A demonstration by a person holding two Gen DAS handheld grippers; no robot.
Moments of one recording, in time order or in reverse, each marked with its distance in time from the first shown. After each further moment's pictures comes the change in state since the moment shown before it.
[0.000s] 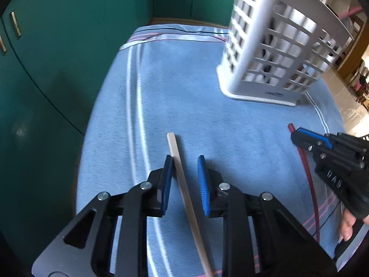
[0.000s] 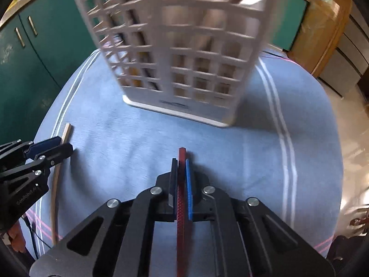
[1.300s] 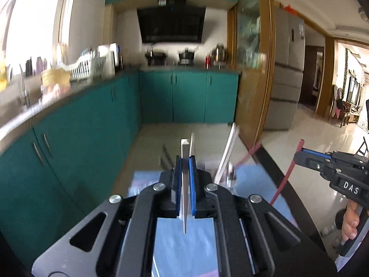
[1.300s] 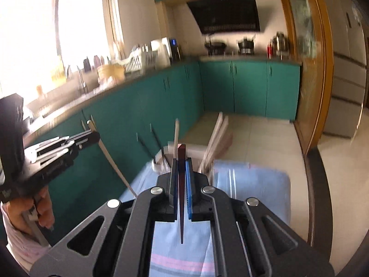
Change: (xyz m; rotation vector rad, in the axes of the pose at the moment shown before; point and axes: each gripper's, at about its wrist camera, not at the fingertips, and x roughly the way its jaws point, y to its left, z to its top) left arm -0.299 -0.073 0.052 0.127 -0.655 -0.034; right arm -0.293 -0.048 0.028 0.007 -0.574 0.200
